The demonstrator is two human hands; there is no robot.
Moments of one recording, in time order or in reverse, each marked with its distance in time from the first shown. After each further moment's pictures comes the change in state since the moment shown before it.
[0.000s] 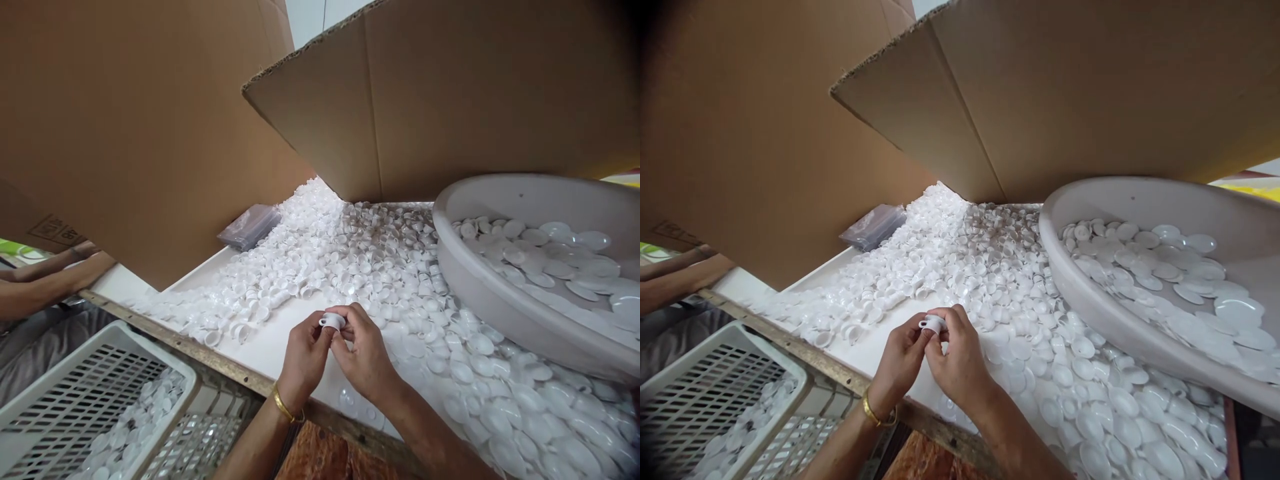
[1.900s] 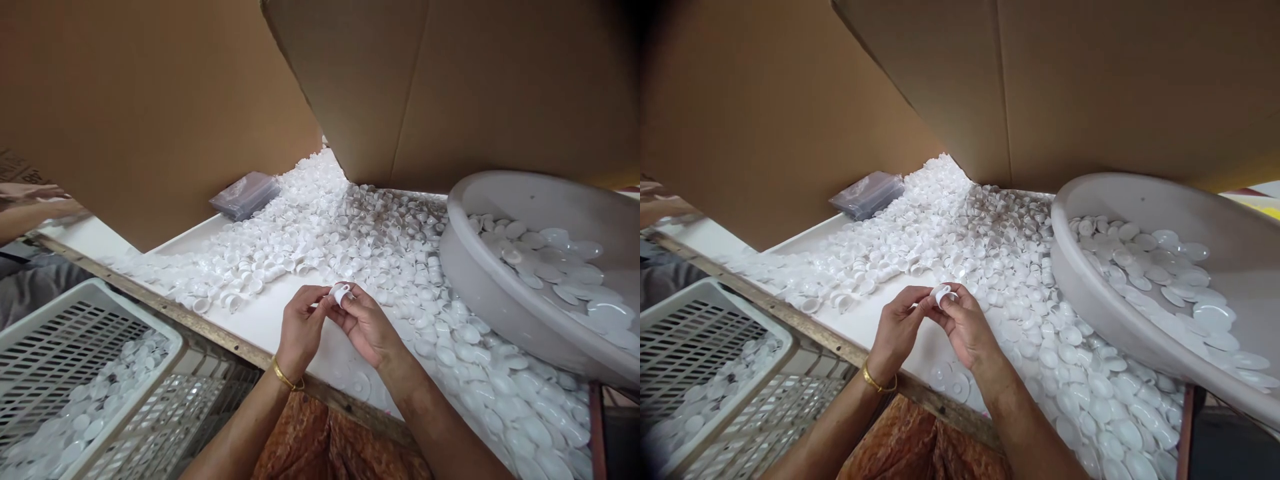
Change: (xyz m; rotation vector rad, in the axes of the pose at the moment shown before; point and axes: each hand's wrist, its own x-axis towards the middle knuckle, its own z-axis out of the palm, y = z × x) left_hand 0.001 -0.009 0.009 -0.079 0.204 0.054; right_hand 0.011 0.010 -0.007 1.052 0.002 0.635
